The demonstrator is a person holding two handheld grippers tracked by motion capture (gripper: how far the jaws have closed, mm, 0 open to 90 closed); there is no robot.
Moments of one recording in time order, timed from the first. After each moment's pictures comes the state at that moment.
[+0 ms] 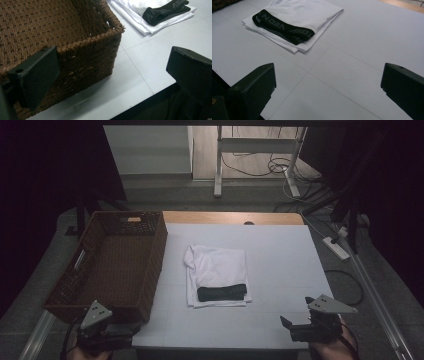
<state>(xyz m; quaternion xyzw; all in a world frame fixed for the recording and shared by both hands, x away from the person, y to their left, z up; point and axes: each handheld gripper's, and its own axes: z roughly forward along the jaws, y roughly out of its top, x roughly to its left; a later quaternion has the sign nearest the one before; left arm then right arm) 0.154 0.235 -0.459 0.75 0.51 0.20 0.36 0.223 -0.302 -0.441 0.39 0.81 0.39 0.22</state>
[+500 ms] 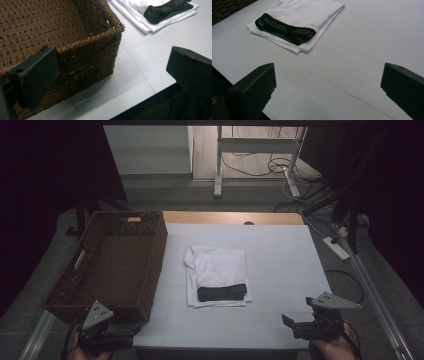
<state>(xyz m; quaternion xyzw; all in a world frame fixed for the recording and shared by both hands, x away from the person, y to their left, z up) 0.154 0.234 -0.459 0.76 0.51 0.20 0.36 0.228 -0.307 -0.442 0.41 0.80 0.40 0.19</state>
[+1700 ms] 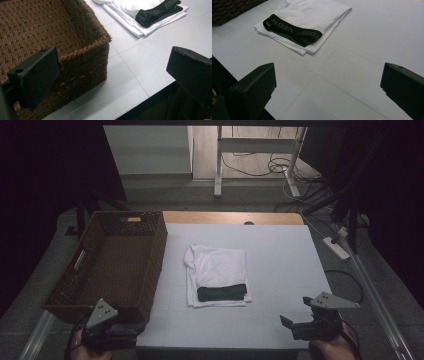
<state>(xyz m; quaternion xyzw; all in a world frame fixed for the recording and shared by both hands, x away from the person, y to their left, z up) 0.158 0.225 -0.452 0.77 0.49 0.20 0.37 0.228 -0.304 -0.440 0.40 0.80 0.41 0.18</state>
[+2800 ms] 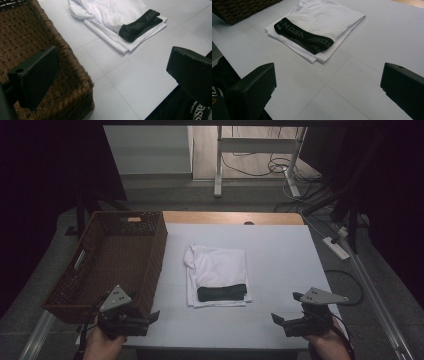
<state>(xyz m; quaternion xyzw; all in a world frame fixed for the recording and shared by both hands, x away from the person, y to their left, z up) 0.196 0.208 -0.450 0.78 0.43 0.16 0.41 0.239 -0.285 -0.438 0.36 0.82 0.42 0.17</state>
